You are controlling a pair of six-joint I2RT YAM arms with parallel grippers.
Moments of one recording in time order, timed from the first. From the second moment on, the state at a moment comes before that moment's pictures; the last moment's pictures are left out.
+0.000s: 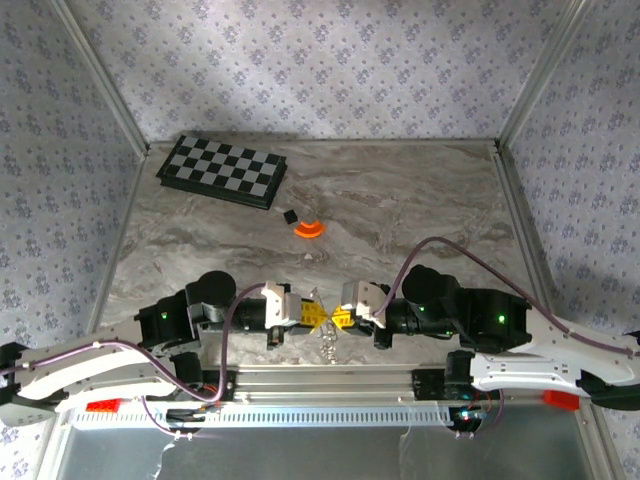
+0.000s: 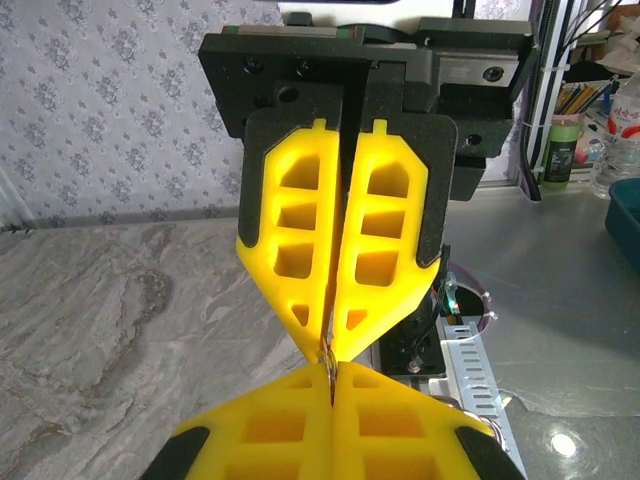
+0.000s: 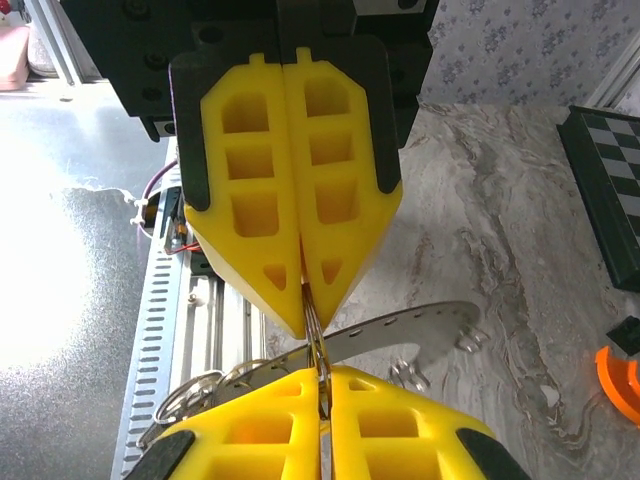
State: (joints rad) left arm -1.26 0.74 0.77 -0.19 0.27 0.13; right arm 1.32 0.80 1.01 -0.64 -0.07 -0.17
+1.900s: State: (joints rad) left arm -1.26 0.73 0.75 -0.04 0.35 0.09; right arm 1.30 0.67 0.85 -0.38 -0.14 -0.11
